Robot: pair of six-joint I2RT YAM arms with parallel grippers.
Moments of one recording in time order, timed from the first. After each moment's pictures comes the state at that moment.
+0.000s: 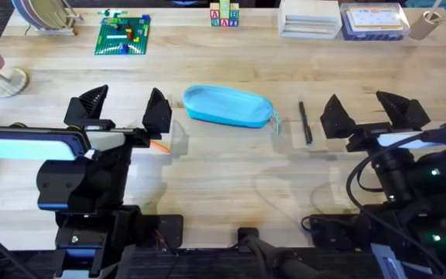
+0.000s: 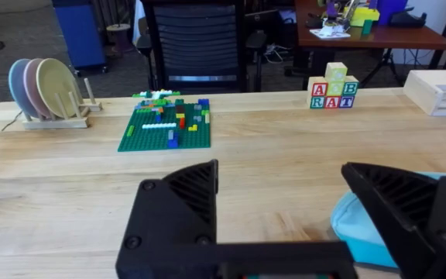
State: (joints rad) left arm 0.00 0.00 0.01 -0.02 0.01 0.00; right arm 0.00 0.00 0.01 -0.10 -0.04 -0.01
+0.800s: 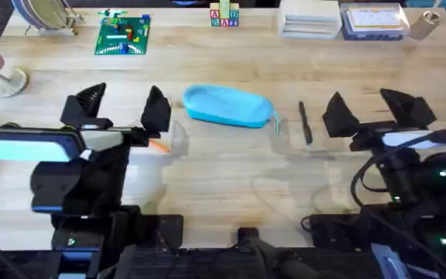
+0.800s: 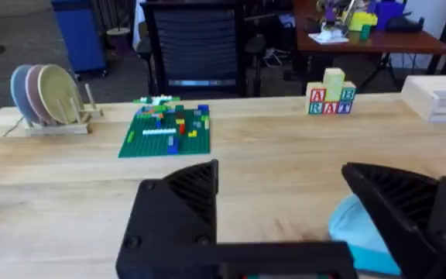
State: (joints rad) left arm 0.00 0.00 0.03 -0.03 0.01 0.00; right arm 0.00 0.00 0.04 -0.11 -0.04 -0.01
